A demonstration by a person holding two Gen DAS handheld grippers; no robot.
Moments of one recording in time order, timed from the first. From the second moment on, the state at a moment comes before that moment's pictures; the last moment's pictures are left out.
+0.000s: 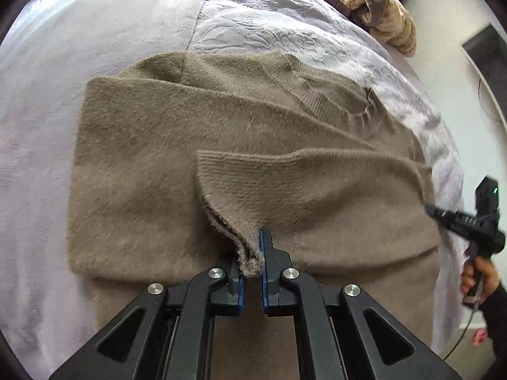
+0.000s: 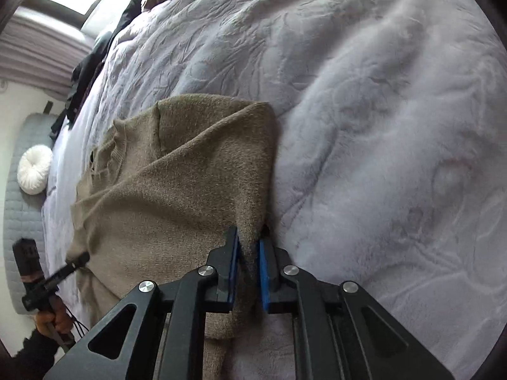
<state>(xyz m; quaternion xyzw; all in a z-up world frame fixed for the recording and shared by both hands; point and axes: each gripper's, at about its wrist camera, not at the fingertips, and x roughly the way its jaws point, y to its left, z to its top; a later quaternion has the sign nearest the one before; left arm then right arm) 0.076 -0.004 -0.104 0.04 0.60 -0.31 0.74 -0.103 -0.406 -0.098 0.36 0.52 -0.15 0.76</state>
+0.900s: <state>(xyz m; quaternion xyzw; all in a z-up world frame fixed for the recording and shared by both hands) 0.078 0.008 -0.086 0.10 0.60 -0.27 0.75 -0.161 -0.357 -0.107 0.54 0.48 -0.14 0.67</state>
